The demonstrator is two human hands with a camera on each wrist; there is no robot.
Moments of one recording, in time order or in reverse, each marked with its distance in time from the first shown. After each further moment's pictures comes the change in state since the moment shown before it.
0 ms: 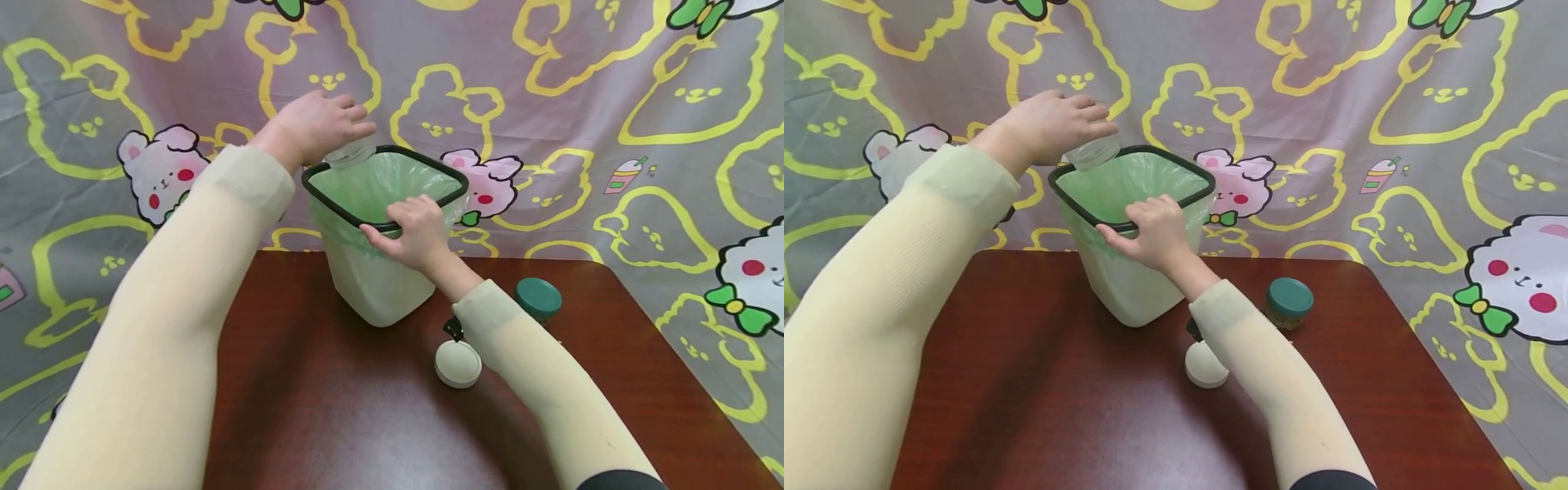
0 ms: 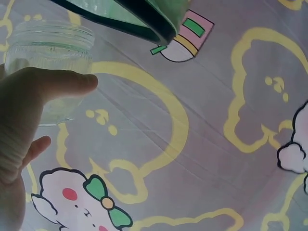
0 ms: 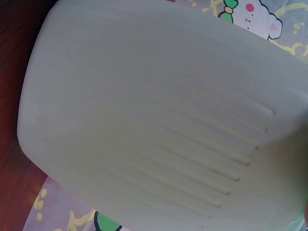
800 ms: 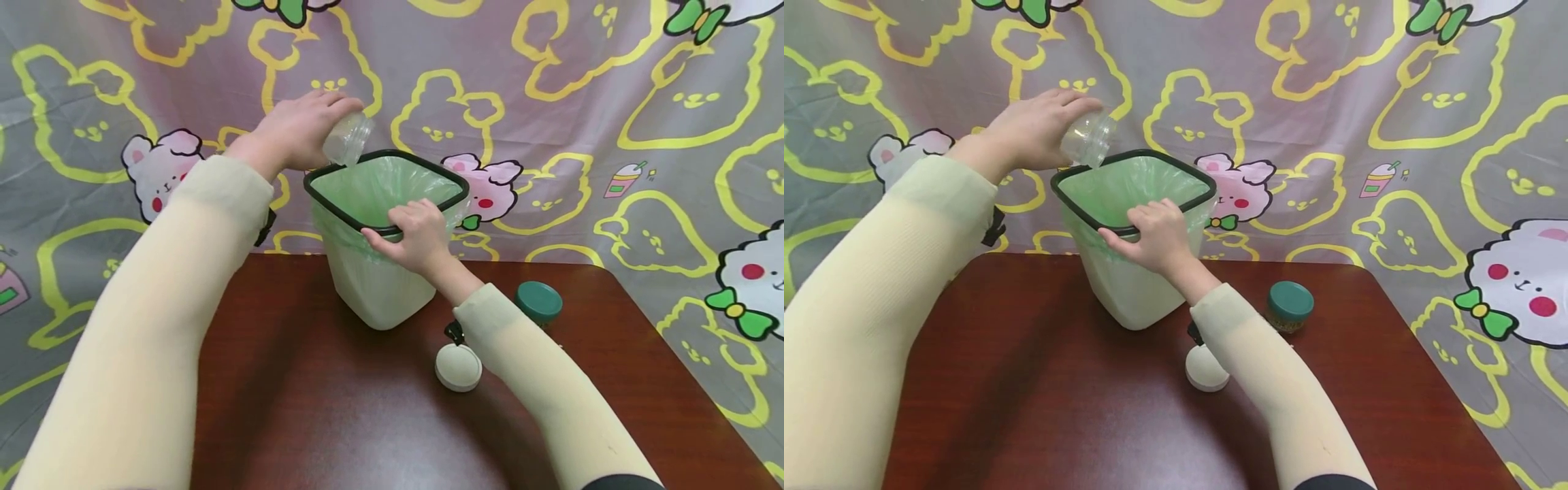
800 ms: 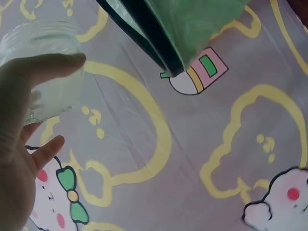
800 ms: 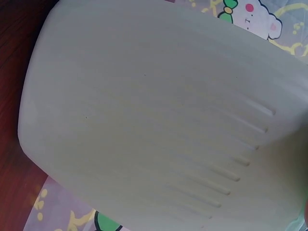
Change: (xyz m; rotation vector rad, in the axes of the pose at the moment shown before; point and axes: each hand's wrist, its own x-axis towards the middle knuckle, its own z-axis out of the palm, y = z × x) left_hand -0.019 -0.003 0.011 -0.507 0.176 -0.287; right_hand -0.001 0.000 0.001 -0.009 0.024 -0.013
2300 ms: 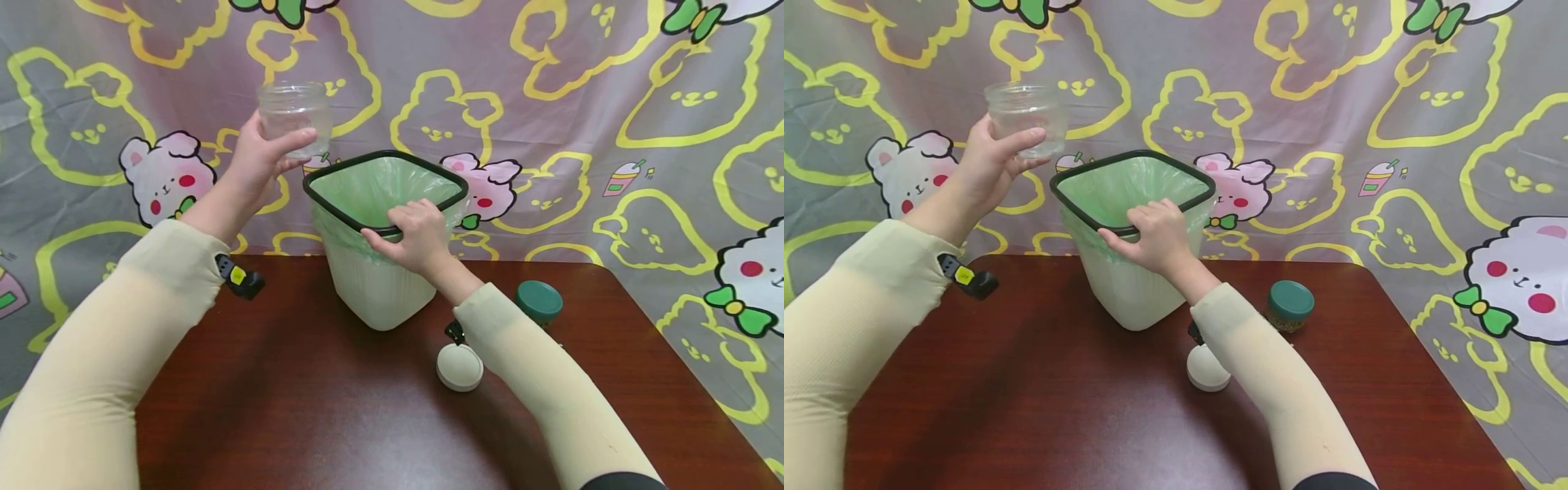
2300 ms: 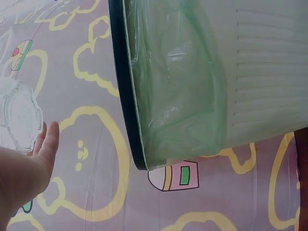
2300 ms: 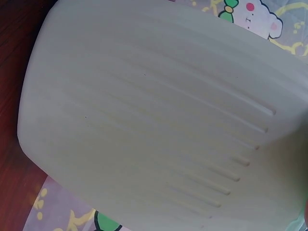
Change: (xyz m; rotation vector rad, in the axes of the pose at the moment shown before) left_hand -0.053 0.009 0.033 -1.728 0.577 -0.294; right_hand -0.001 0.000 0.000 0.003 0.006 0.006
